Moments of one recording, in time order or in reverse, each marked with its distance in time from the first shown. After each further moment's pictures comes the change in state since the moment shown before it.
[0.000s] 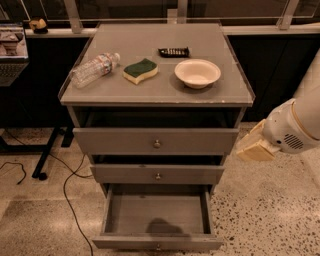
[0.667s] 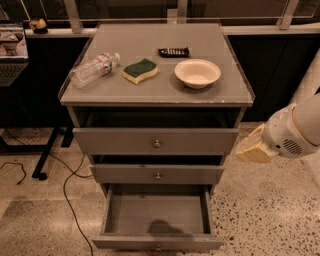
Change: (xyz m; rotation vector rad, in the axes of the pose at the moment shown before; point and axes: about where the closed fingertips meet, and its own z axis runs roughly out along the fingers) arm 0.003 0.002 0.006 0.012 -0.024 0.011
